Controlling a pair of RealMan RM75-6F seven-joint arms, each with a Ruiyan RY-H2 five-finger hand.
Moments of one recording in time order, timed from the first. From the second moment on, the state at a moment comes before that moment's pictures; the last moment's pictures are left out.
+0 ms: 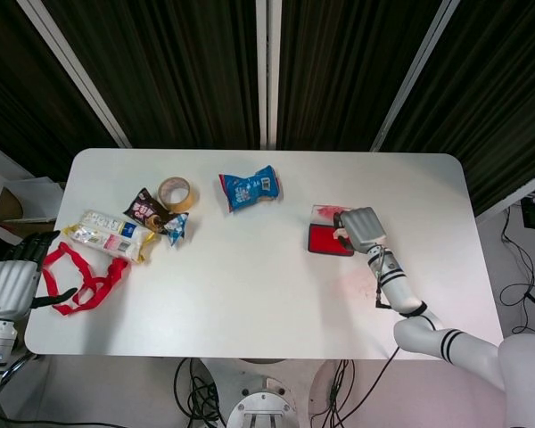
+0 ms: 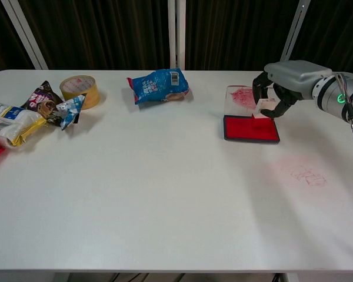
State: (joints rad) left arm -0.16 -1.17 -0.05 -1.46 1.47 1.41 -0.06; right arm 0.75 -1.66 0.21 -1.12 -1.17 0.86 -0.23
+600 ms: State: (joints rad) left arm -0.17 -1.16 -0.05 -1.49 1.49 1.41 -0.03; right arm 0.57 -1.45 0.03 -1.43 -1.34 1.05 -0.23
